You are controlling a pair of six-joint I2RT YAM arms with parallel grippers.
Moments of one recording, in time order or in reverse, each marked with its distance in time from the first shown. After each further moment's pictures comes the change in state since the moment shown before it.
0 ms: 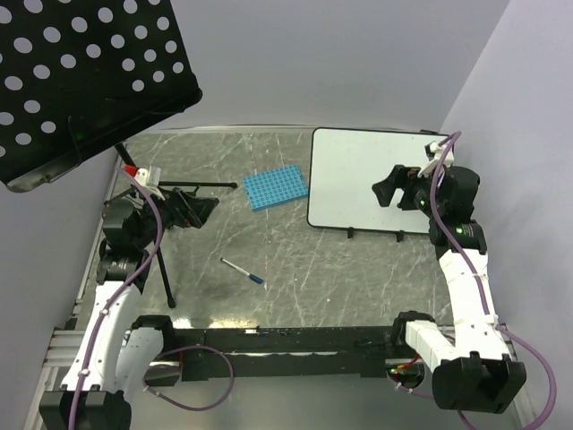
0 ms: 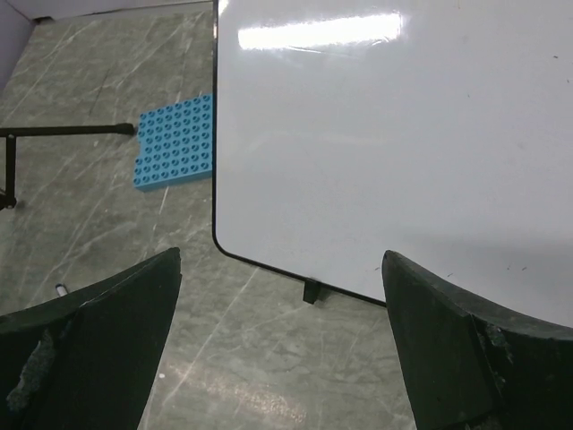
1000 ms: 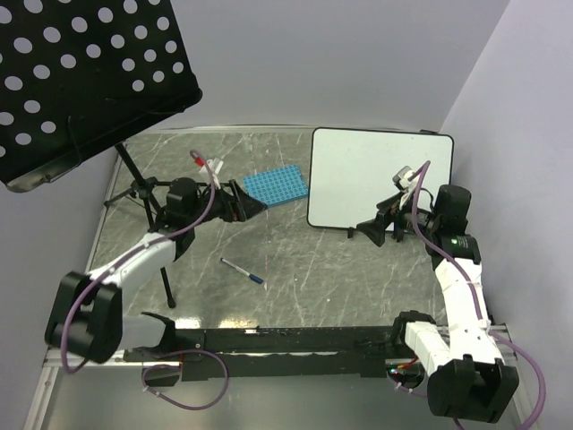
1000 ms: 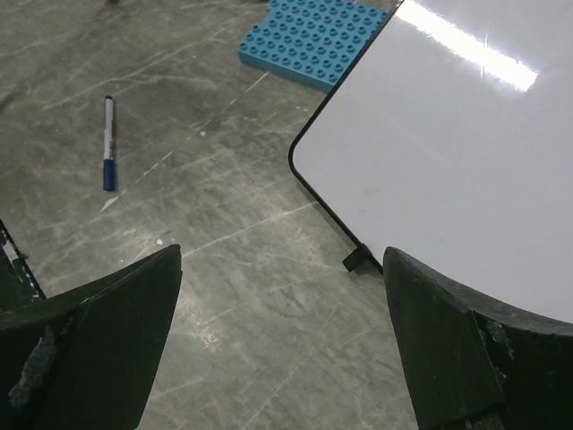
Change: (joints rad) left arm -0.325 0.503 0.031 0.308 0.008 -0.205; right arm -0.040 -0.063 -0.158 -0.071 -0.497 -0.499
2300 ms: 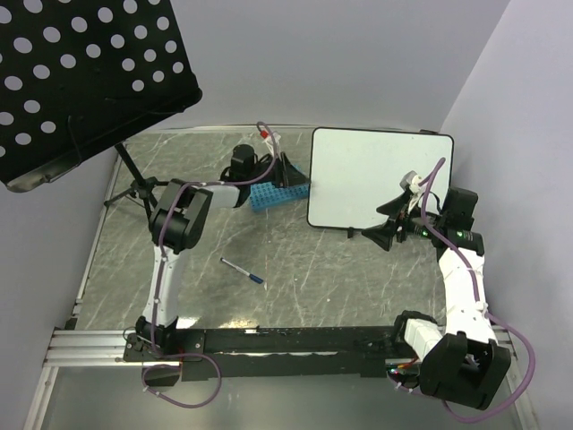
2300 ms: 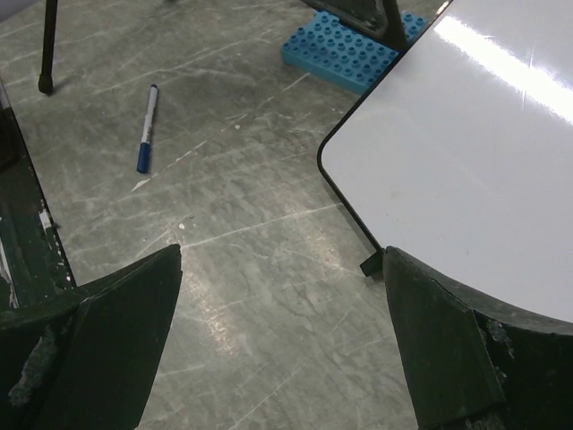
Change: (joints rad) left arm -0.086 1.000 0.750 0.374 0.270 -0.122; right arm -0.138 0.089 -0.009 -0.082 -0.264 -0.196
